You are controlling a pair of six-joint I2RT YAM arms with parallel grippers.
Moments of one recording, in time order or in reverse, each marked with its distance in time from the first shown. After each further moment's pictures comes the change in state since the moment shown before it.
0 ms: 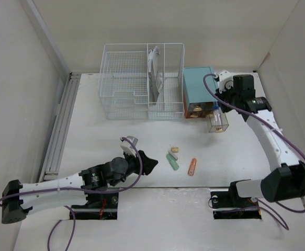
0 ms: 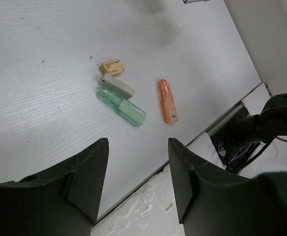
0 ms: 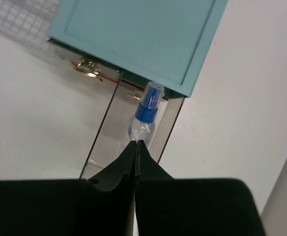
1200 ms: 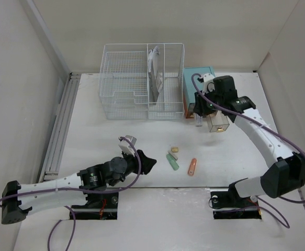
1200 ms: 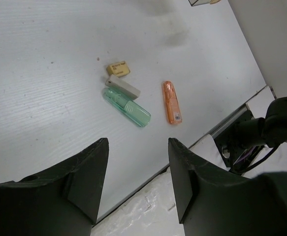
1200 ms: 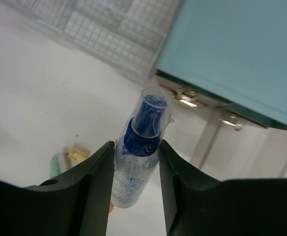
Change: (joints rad) left arm 0.000 -0.019 0.019 -0.052 -0.023 -0.001; right arm 0.198 0.048 -0.008 0.052 -0.108 0.274
